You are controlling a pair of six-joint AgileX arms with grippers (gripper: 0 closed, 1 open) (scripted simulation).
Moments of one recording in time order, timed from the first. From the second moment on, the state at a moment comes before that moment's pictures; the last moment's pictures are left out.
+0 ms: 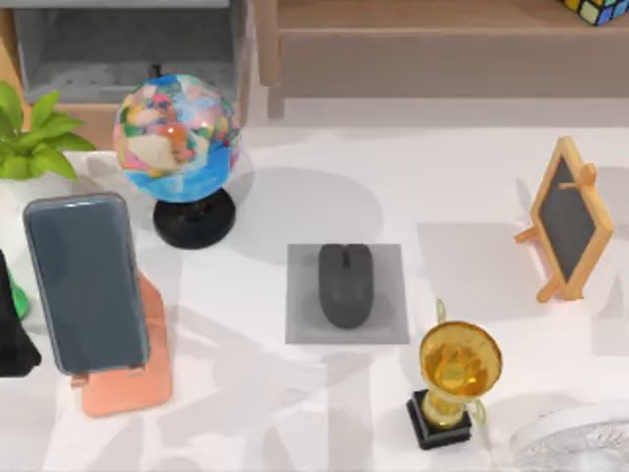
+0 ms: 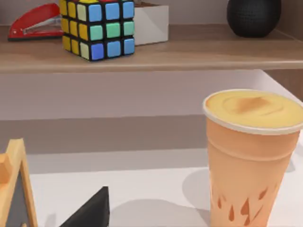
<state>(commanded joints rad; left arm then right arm) 0.00 0.00 0.00 0.00 0.00 0.00 -0.09 0.20 0.04 0.14 0.01 0.00</state>
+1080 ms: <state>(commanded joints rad) 0.00 0.00 0.00 0.00 0.00 0.00 -0.36 1.82 0.35 1.30 -0.22 0.00</state>
